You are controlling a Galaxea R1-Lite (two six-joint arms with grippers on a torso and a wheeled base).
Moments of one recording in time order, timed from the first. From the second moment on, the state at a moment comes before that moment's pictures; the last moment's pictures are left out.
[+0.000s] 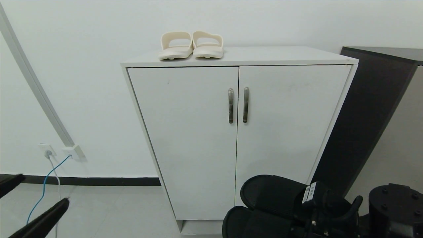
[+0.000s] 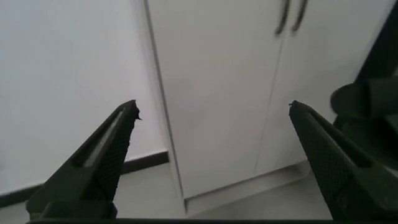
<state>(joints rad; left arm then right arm) -0.04 0.67 -0.29 -0.35 -0.28 0.05 0.88 1.56 -0.28 -0.96 0.04 -0.12</state>
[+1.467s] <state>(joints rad) -0.61 1.75 -1.20 -0.57 -0.49 -0.38 0.88 1.57 -0.28 -0.96 0.04 -0.11</state>
